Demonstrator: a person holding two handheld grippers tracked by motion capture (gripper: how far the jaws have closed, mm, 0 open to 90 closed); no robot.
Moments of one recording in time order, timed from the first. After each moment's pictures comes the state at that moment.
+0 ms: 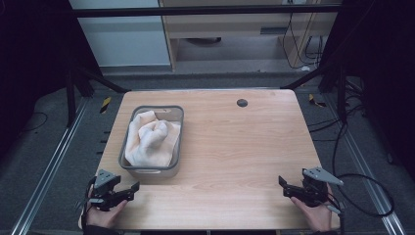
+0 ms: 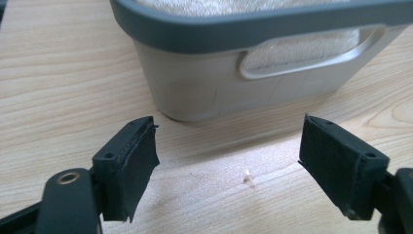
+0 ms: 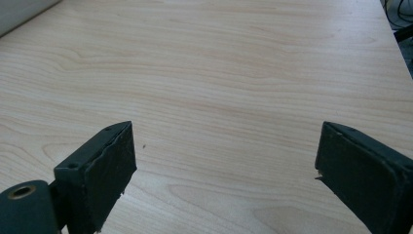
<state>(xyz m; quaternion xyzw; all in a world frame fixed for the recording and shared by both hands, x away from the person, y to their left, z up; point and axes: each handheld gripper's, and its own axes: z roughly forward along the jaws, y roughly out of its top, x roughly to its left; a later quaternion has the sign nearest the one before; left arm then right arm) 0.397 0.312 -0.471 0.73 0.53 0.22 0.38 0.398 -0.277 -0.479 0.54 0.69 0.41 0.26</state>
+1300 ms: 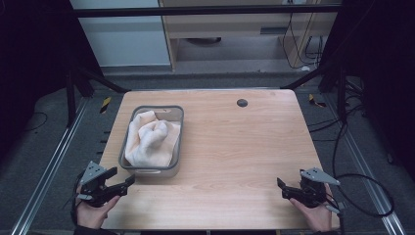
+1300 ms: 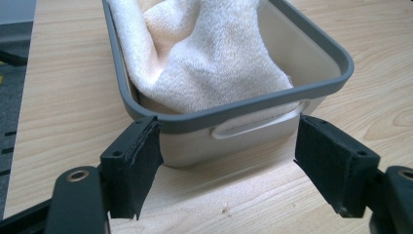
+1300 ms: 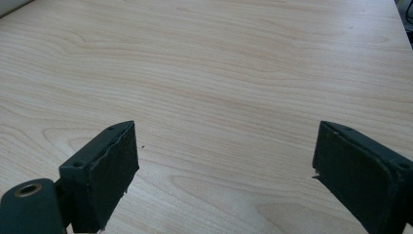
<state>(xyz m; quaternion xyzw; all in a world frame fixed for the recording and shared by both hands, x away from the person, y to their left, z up) 0.393 0.314 -0.422 0.73 0.49 0.23 0.42 0.398 -0.274 -0.482 0.52 0.71 0.40 0.26</state>
